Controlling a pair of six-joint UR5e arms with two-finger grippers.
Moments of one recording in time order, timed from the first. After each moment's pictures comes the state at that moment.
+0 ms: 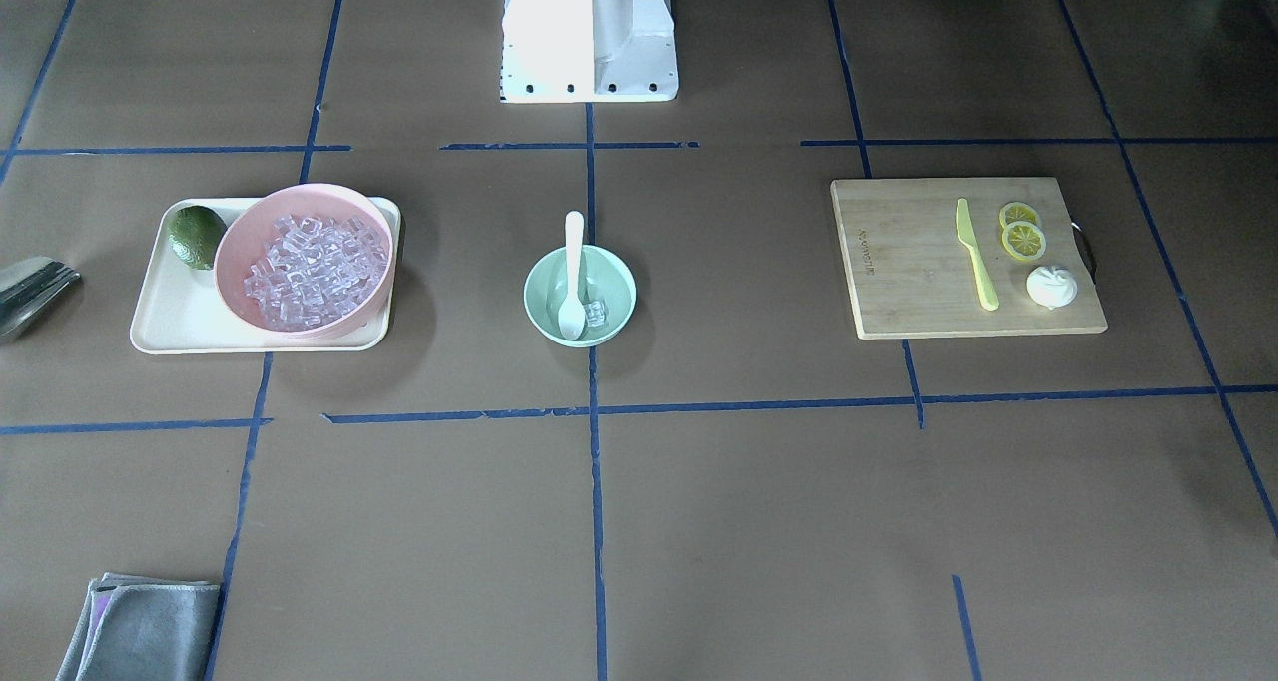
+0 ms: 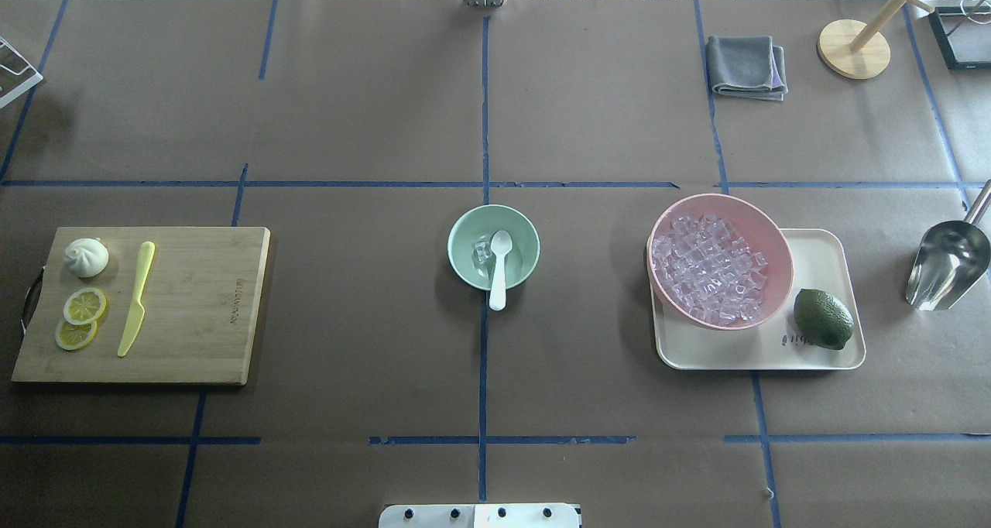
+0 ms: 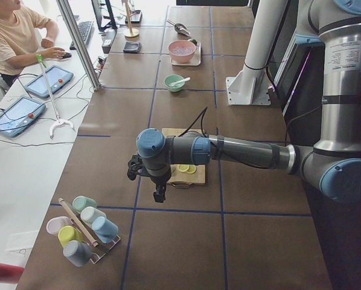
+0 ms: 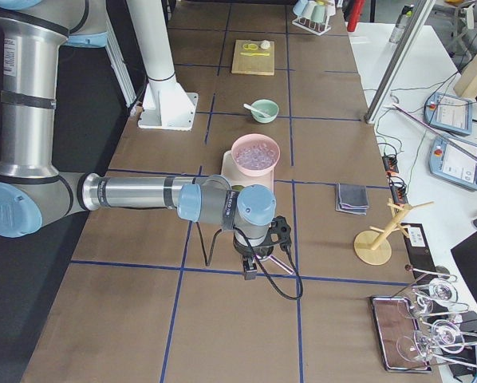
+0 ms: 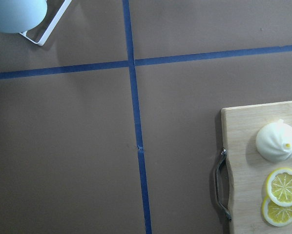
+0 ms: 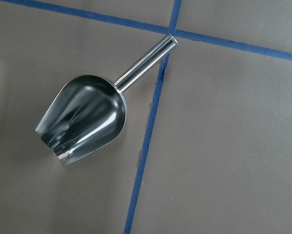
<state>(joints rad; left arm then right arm) -1.53 -1.51 -1.77 -1.43 -2.39 0.08 1.59 -1.71 1.77 -1.74 2.35 -0.30</state>
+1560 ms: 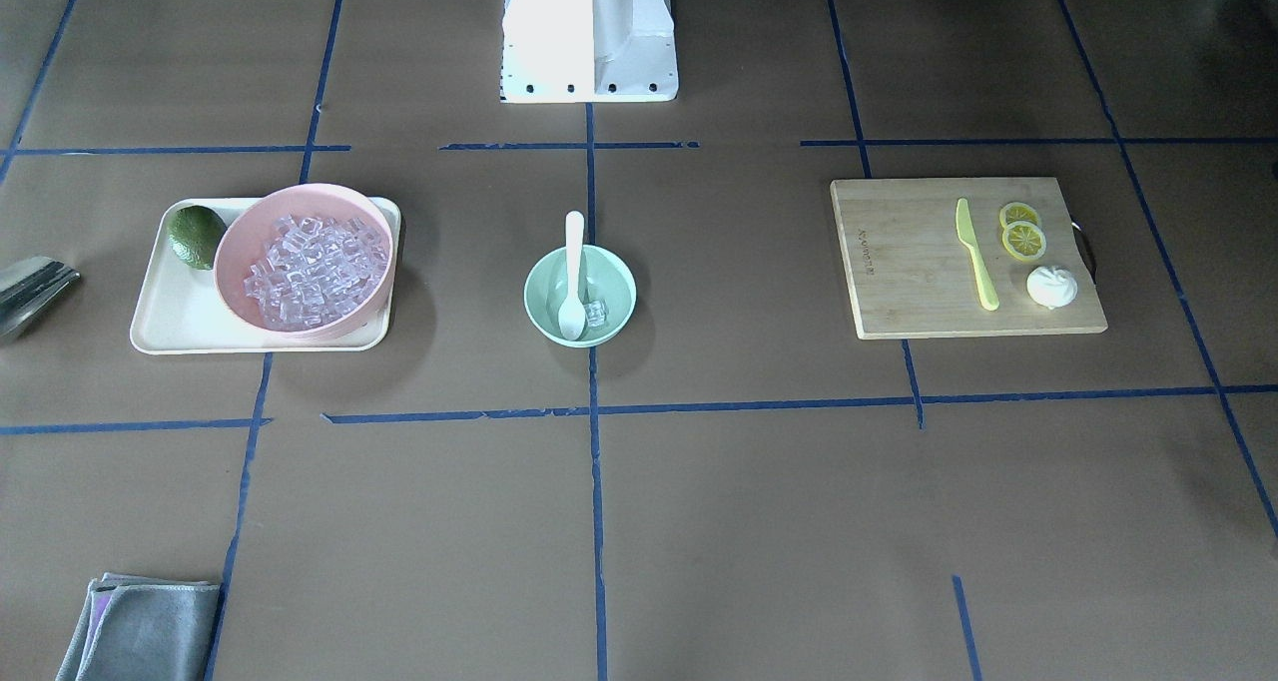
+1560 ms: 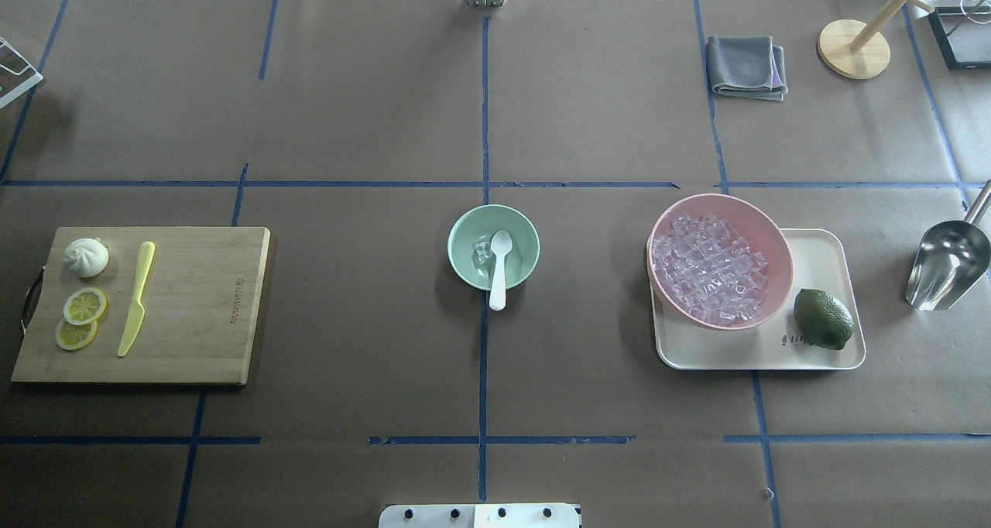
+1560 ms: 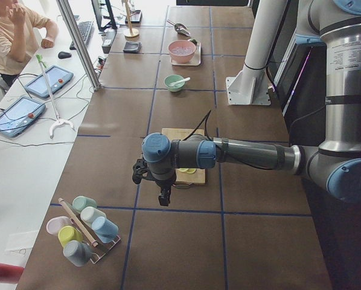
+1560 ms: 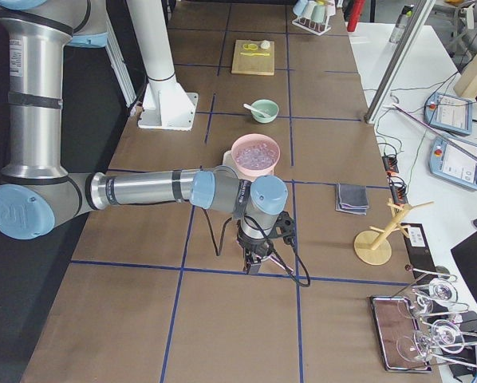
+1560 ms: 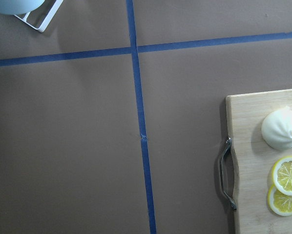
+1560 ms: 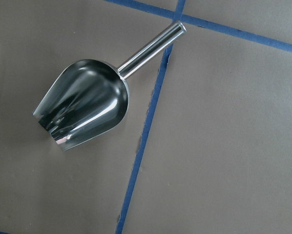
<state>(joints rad) -1.53 -1.47 -1.77 -1.44 -2.39 0.09 1.56 -1.67 1.79 -1.87 2.28 -0.36</state>
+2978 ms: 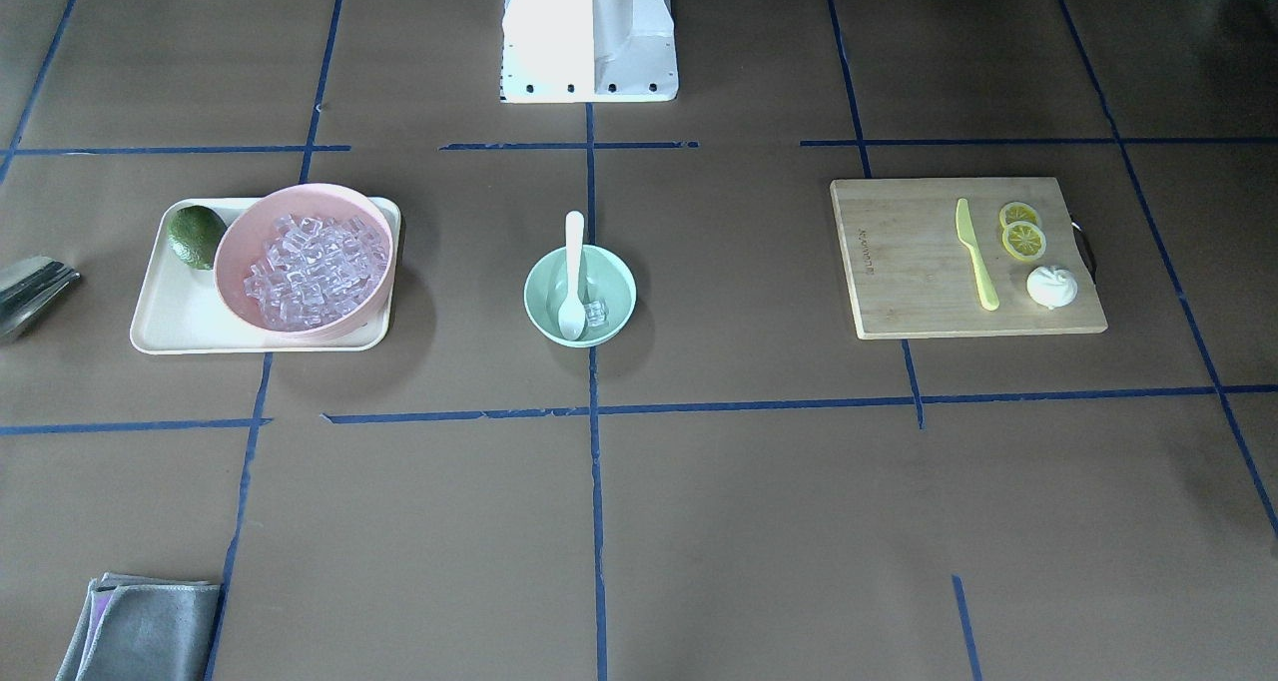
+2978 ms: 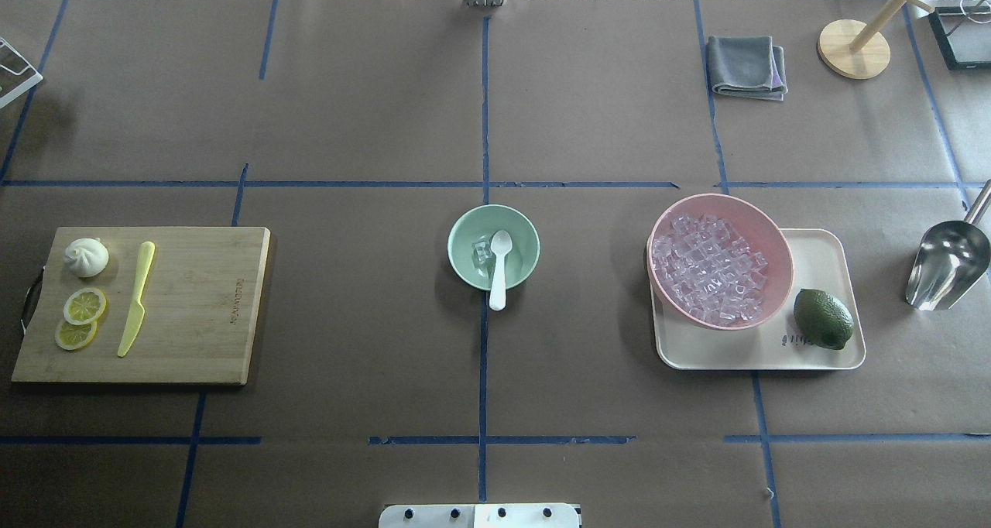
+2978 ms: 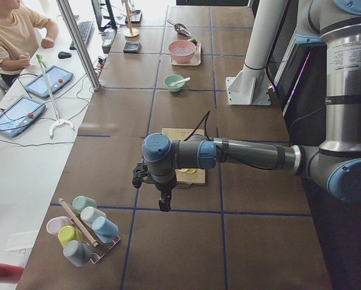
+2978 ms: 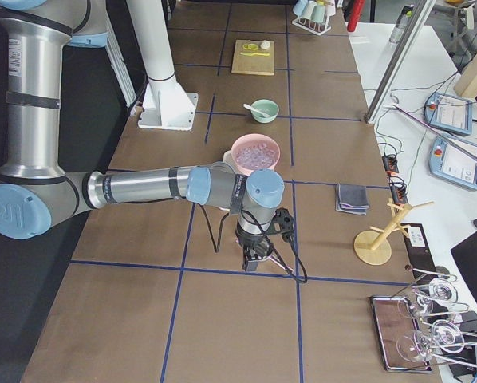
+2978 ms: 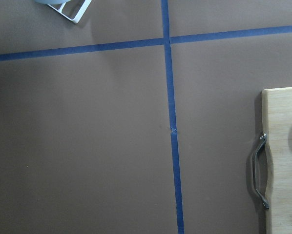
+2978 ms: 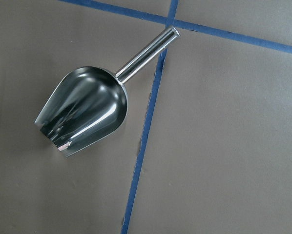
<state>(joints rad) -1.53 -1.47 -1.77 -1.43 -2.31 0.09 1.56 -1.68 1.83 -1.86 2.28 -0.28</state>
